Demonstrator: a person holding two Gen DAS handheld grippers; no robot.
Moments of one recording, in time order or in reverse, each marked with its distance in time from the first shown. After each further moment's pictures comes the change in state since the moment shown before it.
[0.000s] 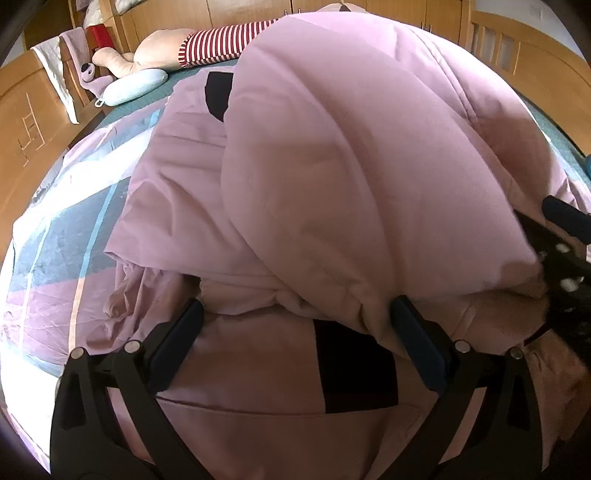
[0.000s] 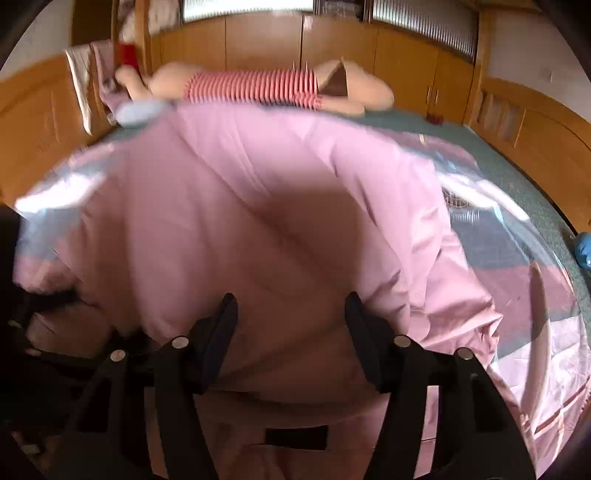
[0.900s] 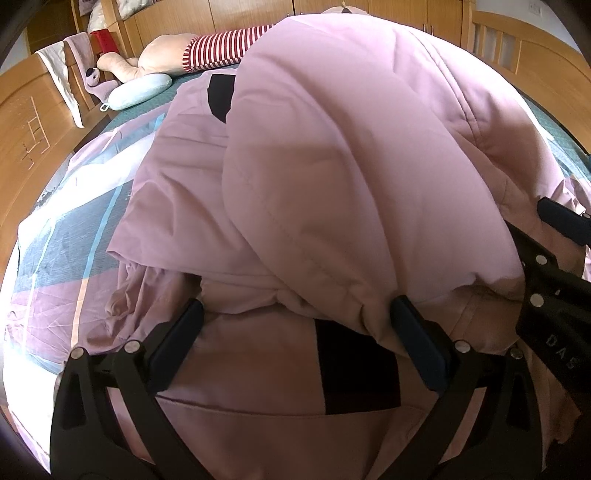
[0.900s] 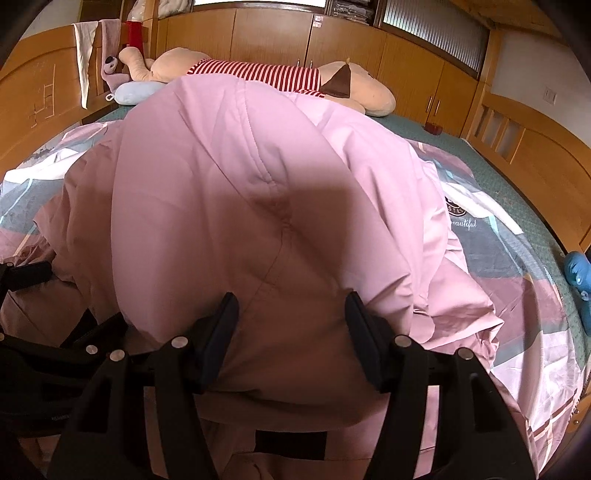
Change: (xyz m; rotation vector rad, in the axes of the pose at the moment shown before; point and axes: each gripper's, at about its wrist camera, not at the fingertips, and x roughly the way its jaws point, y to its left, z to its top) left arm -0.006 0.002 -0.003 -0.002 -0.020 0.017; right arm 0.012 0.012 -0.011 -0.049 -0.020 -0.033
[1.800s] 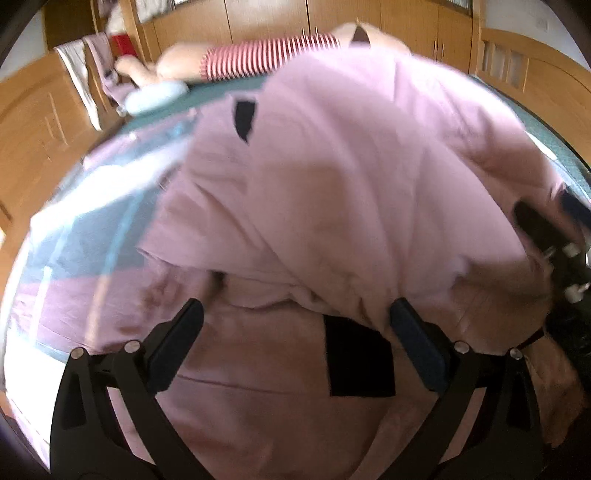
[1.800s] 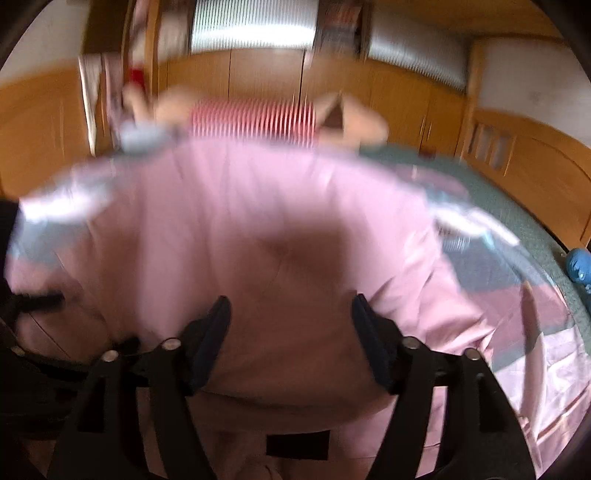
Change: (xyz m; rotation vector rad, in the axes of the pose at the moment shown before) left arm -0.036 0.011 -0.004 -0.022 -0.077 0.052; right arm -0.055 -0.010 -0.002 0.078 -0.286 -0.031
